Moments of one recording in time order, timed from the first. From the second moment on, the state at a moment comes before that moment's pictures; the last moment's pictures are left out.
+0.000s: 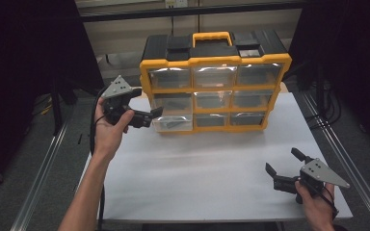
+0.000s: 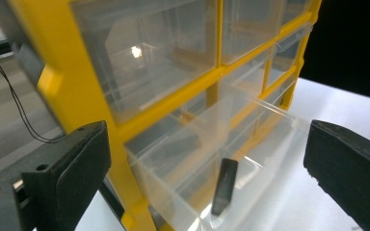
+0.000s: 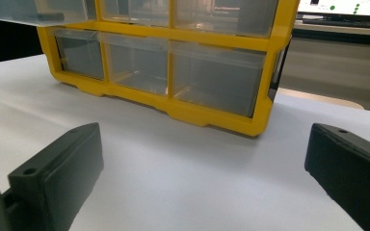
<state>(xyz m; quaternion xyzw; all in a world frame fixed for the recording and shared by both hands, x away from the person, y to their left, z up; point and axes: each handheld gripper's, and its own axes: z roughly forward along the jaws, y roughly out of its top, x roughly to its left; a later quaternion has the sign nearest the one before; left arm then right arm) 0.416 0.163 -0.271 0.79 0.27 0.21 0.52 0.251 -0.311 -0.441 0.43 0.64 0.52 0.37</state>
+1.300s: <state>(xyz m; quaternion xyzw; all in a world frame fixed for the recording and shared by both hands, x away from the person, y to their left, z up) 0.321 0.223 -0.411 0.69 0.39 0.29 0.54 0.247 -0.309 -0.440 0.43 0.64 0.51 0.38</state>
